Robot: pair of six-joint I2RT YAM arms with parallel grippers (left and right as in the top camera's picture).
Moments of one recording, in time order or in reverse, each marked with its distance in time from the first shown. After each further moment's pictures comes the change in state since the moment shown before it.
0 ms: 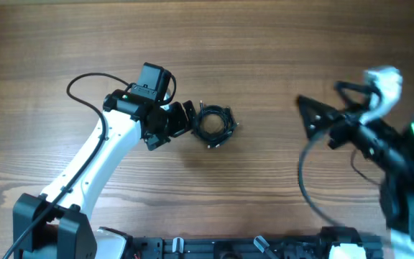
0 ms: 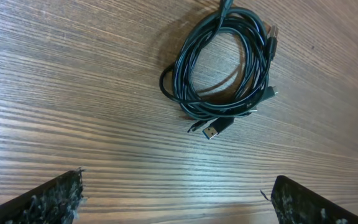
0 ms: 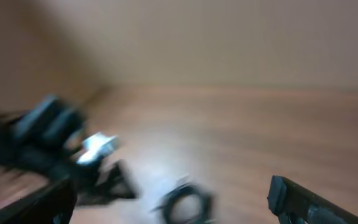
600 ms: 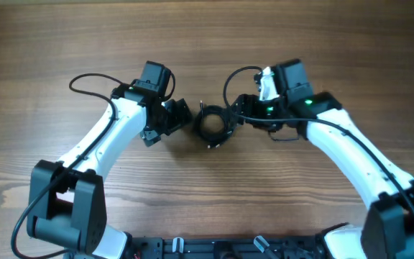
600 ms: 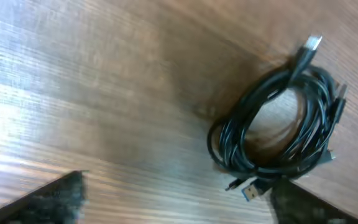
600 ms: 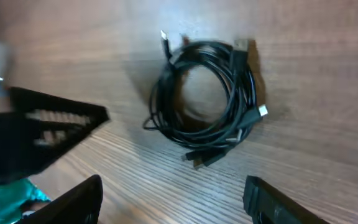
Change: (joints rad) left arm 0.042 0.152 0.000 0.077 -0.104 -0.035; right arm 0.410 0.724 0.005 0.006 0.191 0.395
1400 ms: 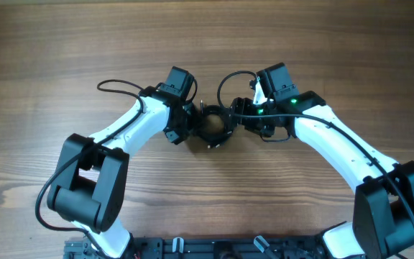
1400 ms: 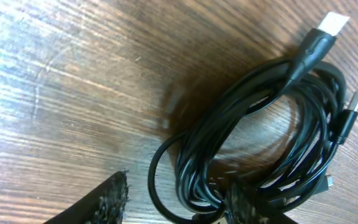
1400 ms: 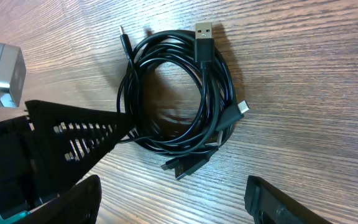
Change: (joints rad) left arm -0.106 0.149 0.000 0.152 0.050 -0.167; right arm 0.038 0.079 0.000 0.012 0.074 0.097
